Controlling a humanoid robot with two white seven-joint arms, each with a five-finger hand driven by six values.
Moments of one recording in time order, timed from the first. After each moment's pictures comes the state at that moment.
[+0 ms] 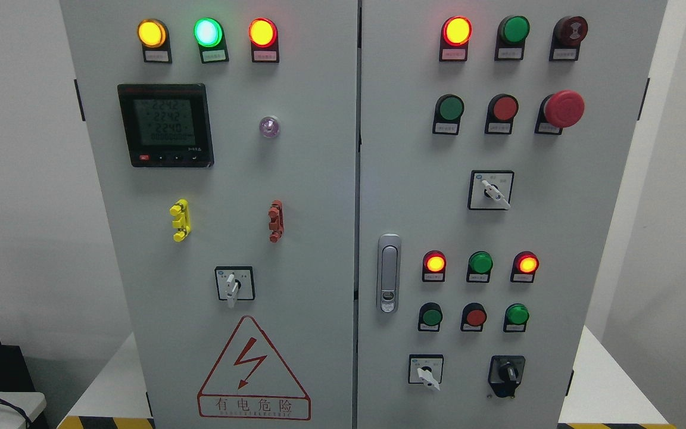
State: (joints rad) left arm -0.04 0.08 0.44 -1.73 0.00 -0.25 0.09; right arm 0.06 0.12 0.06 -0.14 0.00 0.05 0.14
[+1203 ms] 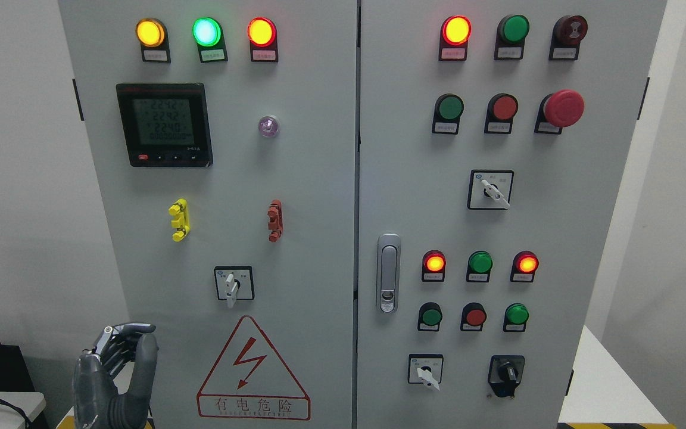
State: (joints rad) left arm -0.23 -0.05 0.07 -1.81 -0.22 -0.08 0.28; right arm 0.06 0.12 0.06 -0.14 0.00 0.05 0.14
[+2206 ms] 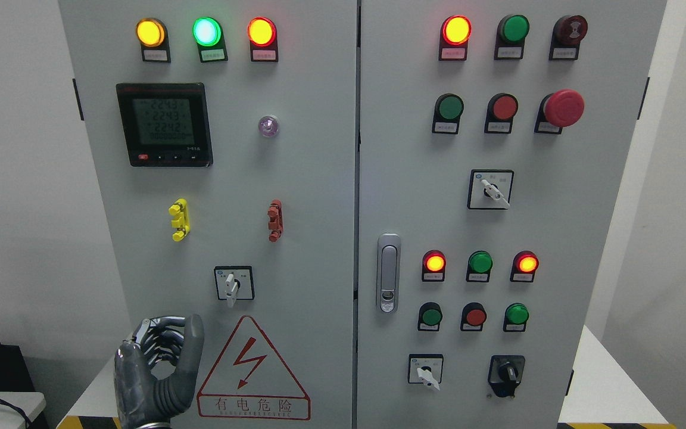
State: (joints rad) left arm -0.29 -0.09 -0.05 -1.82 -0.31 0.15 0.43; right arm 0.06 0.12 0.06 -0.14 0.00 0.05 0.13
